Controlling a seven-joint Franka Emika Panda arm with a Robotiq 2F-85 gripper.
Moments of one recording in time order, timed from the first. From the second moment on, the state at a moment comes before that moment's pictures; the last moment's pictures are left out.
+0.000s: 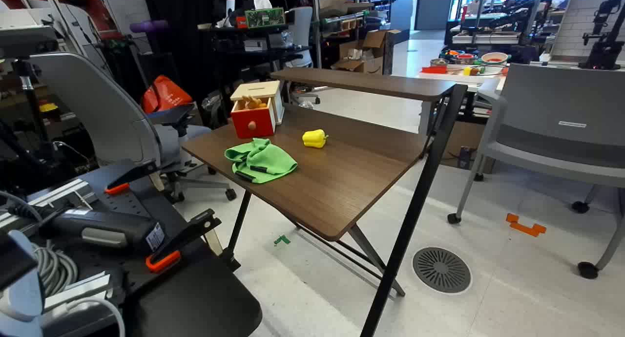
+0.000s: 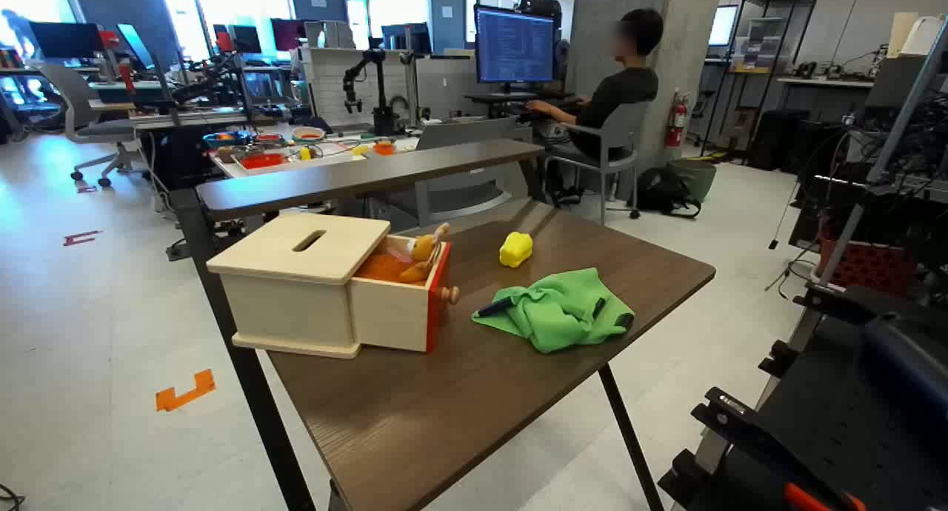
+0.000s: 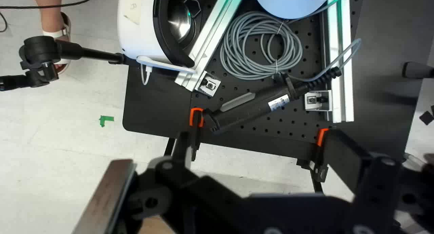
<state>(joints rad) -0.03 -0.87 -0.08 -2.67 -0.17 1.60 -0.26</state>
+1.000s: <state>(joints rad) 0.00 -0.60 0.00 -2.69 -0.17 2.06 0.01</state>
